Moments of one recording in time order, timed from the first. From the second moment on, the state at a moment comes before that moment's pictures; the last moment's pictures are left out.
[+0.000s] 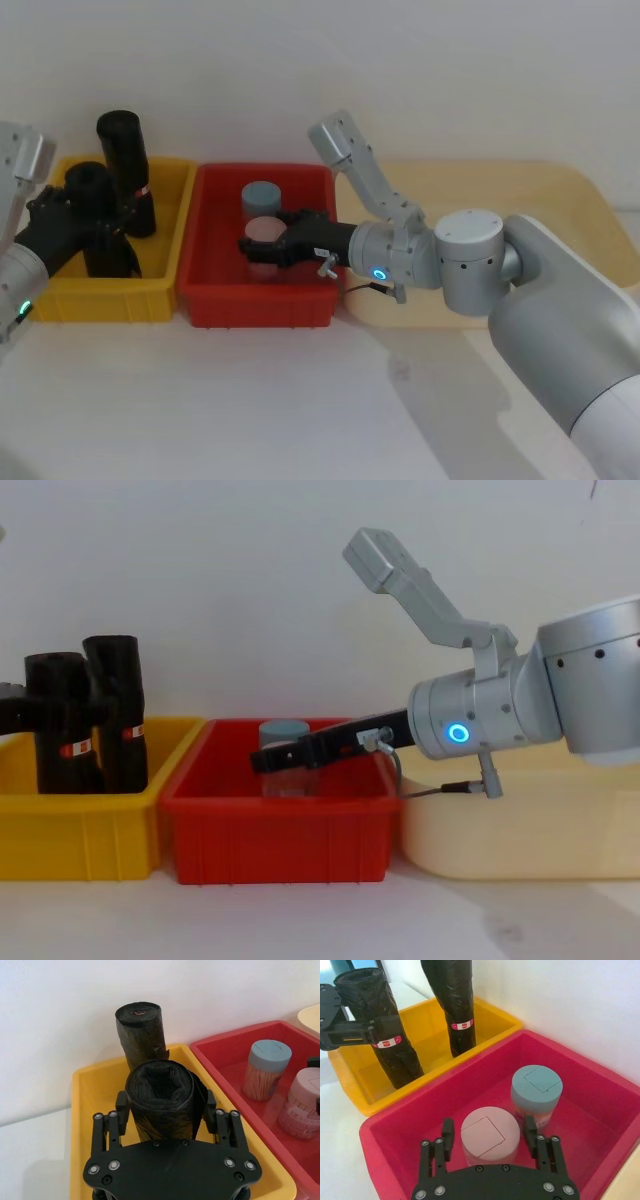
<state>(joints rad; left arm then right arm) -0.32 0.39 0.22 -1.50 -0.31 0.25 -0.16 0.81 0.11 -0.65 -0.91 0.34 0.28 0.53</state>
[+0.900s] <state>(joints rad) -0.32 0.39 0.22 -1.50 -0.31 0.25 -0.16 0.81 0.10 -0.65 -0.90 0.34 0.27 0.53</state>
